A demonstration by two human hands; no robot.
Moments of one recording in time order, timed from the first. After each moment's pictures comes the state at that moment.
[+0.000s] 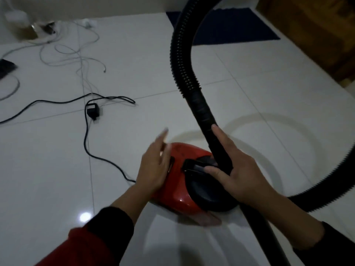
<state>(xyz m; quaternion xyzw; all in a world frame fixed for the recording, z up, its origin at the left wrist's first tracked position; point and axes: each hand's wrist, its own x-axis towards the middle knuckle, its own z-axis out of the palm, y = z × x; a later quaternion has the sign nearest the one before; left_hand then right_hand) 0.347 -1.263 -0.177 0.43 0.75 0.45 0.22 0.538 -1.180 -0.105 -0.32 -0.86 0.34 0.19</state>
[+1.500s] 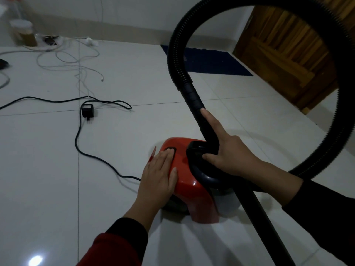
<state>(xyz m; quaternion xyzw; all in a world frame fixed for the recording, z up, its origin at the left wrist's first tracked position) 0.380 -1.318 -0.247 0.54 0.76 0.35 0.08 0.519 -1.199 -0.117 -0.33 -0.92 0.20 0.10</state>
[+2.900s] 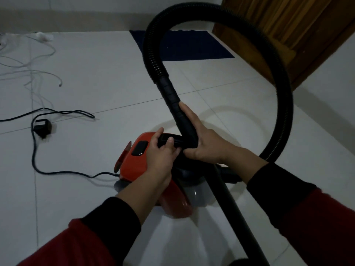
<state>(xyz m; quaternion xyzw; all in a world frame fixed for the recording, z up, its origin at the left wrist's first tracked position) 0.436 -1.170 -0.148 0.07 0.50 0.71 0.49 0.541 -1.092 -0.094 -0.29 -0.85 0.42 0.09</state>
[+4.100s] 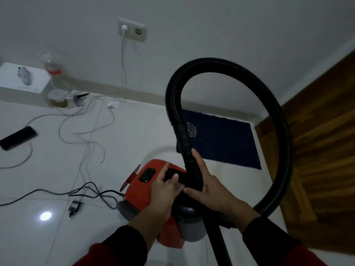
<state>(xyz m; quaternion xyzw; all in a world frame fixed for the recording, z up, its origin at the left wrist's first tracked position) 0.200 -0.866 0.232 -0.10 0.47 0.75 0.45 0.284 -0.752 0.280 -0.21 -0.85 0.48 -0.05</state>
